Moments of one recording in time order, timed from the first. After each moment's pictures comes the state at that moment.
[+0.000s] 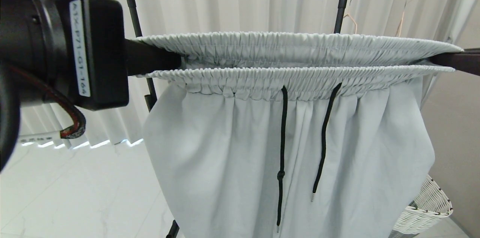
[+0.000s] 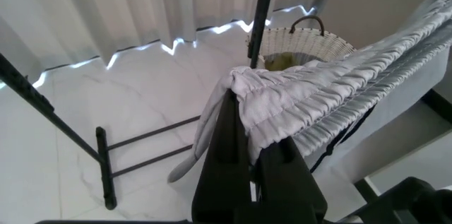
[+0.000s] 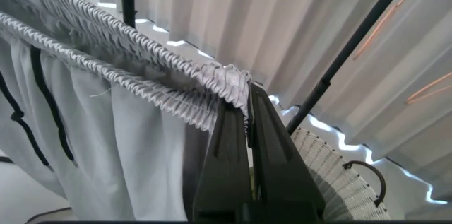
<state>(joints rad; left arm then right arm) -1.04 1.36 -1.58 0.62 0.50 -0.26 0.73 1.12 -1.25 0.27 -0.11 -0.12</state>
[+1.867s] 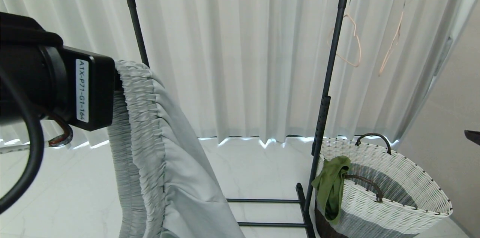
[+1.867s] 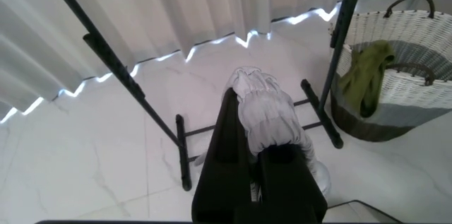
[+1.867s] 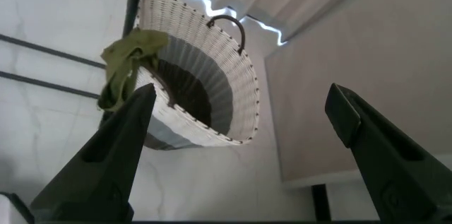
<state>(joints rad) -0.94 1.32 -1.46 0.62 0.66 -0.11 0.26 1.04 -1.01 0.38 -0.30 -0.29</state>
